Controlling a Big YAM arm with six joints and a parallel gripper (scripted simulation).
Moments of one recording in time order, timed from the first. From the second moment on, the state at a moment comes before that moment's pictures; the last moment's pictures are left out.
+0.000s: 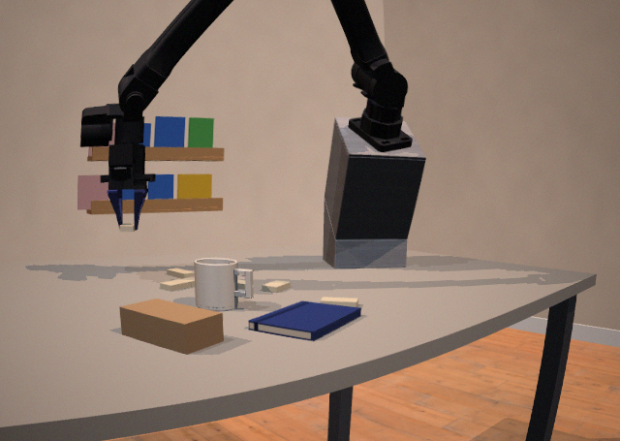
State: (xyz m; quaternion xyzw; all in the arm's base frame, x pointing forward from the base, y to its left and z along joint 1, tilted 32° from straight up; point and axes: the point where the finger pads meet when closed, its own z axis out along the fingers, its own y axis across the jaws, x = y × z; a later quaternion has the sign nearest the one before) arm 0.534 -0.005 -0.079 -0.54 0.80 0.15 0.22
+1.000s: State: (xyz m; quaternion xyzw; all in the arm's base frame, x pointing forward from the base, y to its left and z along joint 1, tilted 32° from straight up) arm 0.454 -0.019 -0.068 -0.37 0.89 0.20 0.19
